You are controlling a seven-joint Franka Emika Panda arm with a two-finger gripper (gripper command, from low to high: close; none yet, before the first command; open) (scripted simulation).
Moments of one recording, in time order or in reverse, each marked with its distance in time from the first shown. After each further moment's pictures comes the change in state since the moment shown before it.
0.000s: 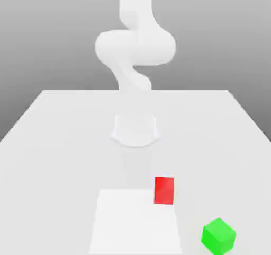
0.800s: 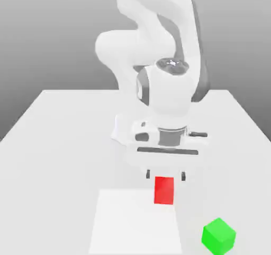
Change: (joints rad) arm 0.030 0.791 0.143 -0.518 -0.052 0.594 0.317
